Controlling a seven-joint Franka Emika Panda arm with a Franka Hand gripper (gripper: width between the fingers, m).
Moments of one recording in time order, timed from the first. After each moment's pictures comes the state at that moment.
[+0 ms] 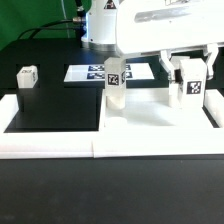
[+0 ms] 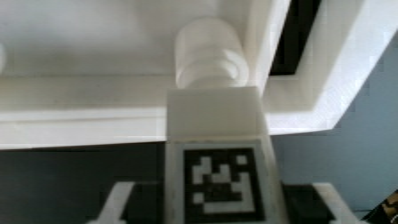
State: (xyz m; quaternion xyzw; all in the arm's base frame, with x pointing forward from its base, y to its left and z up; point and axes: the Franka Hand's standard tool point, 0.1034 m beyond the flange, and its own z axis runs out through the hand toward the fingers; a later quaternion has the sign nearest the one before) arm 0.617 0.084 0.088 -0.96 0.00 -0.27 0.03
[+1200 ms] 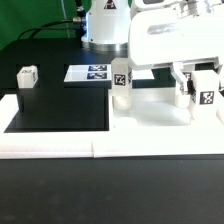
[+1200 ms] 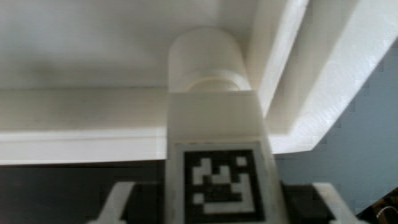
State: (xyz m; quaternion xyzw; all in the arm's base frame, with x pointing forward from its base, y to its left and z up) arm 0.616 0.103 0.071 -0.96 -0.01 -0.29 0.03
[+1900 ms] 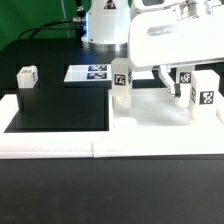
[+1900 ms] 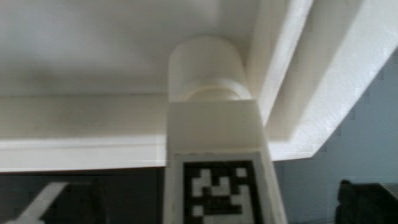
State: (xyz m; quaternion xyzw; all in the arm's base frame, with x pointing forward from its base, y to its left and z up) arm 0.614 0.103 0.069 -0.96 -0.01 -0.29 0.03
